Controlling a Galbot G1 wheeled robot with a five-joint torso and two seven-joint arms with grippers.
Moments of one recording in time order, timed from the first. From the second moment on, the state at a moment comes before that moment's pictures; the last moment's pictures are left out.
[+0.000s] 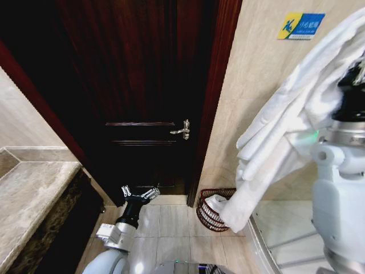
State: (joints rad) left arm 1.88 -1.58 -0.50 -2.46 -0.10 0.05 0.11; right arm -0.67 0.97 0.79 1.90 0.63 0.47 -0.19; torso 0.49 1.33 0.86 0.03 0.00
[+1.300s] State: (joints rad) left arm 1.88 -1.58 -0.50 -2.46 -0.10 0.05 0.11; right arm -0.97 1.21 0.77 1.81 0.58 0.61 -0.27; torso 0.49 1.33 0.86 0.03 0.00
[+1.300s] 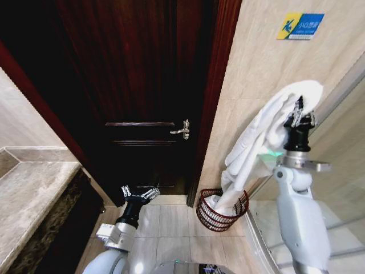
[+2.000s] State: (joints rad) left arm 1.88 -1.58 -0.50 -2.46 -0.10 0.05 0.11; right arm -1.08 1.31 0.77 1.62 0.52 0.73 -0.32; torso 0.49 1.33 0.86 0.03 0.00
